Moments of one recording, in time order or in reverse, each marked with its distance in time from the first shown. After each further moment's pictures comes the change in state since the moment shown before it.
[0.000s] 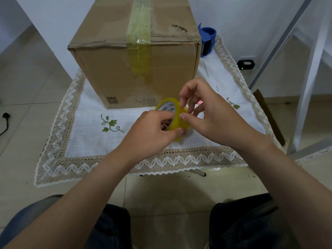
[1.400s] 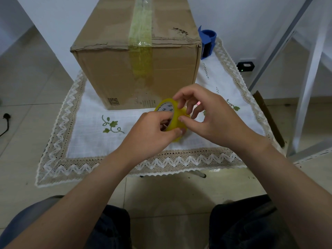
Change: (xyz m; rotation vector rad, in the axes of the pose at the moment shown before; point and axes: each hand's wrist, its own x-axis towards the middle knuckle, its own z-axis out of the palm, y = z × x) left_hand -0.003 0.004 -0.003 -0.042 0.006 -0.006; right_hand 0.001 0.006 0.000 -0.091 0.013 -0.113
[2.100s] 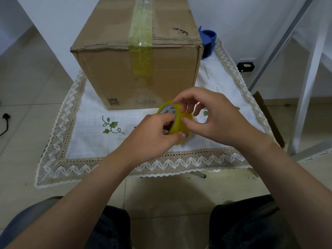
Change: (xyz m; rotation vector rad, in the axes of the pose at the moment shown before) left_hand -0.004 0.006 -0.002 0.079 -0.077 0.026; right_hand 0.001 0.004 -0.005 -0.040 -0.026 -0.056
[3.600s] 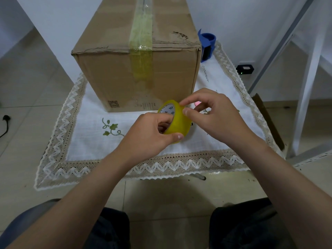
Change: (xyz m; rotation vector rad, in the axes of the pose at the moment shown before) left_hand 0.001 -0.003 -0.004 -0.124 0.056 -0.051; right_hand 0.003 0.003 0.007 0.066 0.181 0.376
